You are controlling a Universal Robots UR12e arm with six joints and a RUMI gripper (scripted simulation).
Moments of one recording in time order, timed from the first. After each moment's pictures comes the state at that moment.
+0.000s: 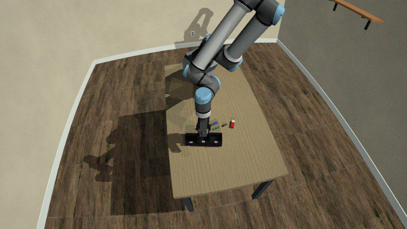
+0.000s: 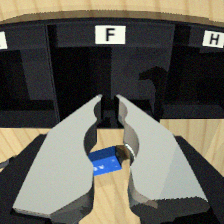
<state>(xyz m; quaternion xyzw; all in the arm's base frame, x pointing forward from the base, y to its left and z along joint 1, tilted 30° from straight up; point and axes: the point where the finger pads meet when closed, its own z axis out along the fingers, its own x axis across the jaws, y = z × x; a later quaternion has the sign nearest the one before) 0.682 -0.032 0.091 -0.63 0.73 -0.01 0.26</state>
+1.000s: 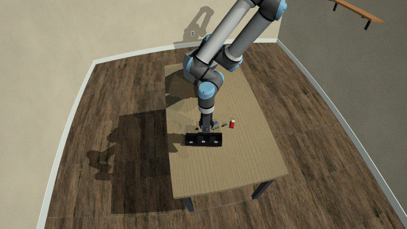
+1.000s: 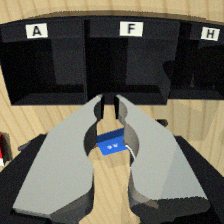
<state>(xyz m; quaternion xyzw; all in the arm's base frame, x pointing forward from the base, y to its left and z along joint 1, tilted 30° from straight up) 0.667 -0.027 0.132 -0.63 0.73 -0.01 0.26</state>
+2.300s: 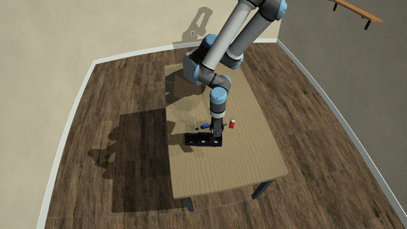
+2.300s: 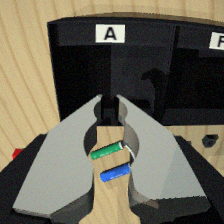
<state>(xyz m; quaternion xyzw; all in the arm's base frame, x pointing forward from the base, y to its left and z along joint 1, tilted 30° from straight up) 0.685 0.045 0.124 -0.63 0.73 -0.01 0.26</state>
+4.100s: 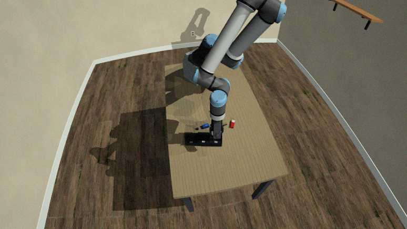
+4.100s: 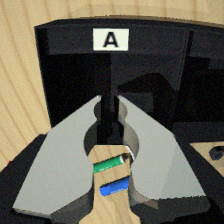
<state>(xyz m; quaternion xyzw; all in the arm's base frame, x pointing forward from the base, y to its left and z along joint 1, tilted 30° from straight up) 0.694 0.052 0.104 -0.63 0.73 -0.01 0.26</state>
